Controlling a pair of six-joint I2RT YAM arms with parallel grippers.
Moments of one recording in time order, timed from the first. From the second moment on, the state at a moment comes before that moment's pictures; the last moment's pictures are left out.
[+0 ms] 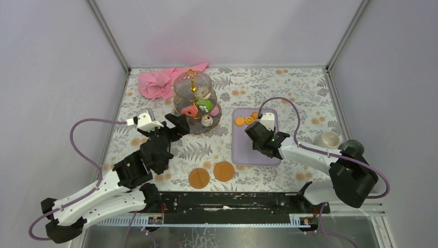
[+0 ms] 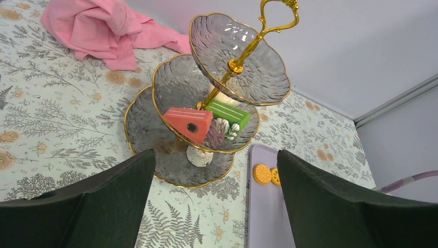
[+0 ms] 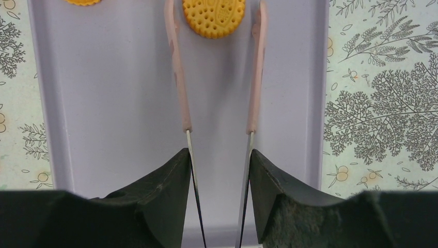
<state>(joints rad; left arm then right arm) -1.01 0.66 0.74 -0.28 -1.04 -0.65 0.78 1.37 0.74 -0.44 0.55 0.67</state>
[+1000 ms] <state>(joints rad) -1.01 0.66 0.74 -0.26 -1.04 -0.64 0.75 1.43 0.79 -0.41 0.55 0.61</state>
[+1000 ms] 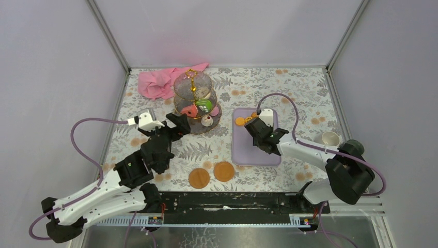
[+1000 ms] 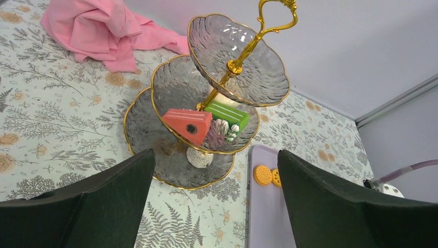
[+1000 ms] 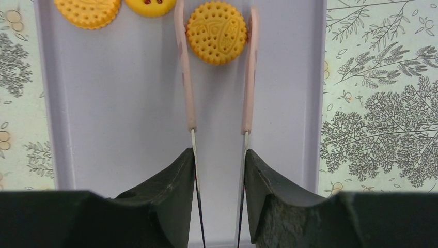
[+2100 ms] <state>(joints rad) -1.01 0.66 0.87 -0.43 -1.13 -0.71 0.91 1.25 1.13 -0.54 0.53 0.53</state>
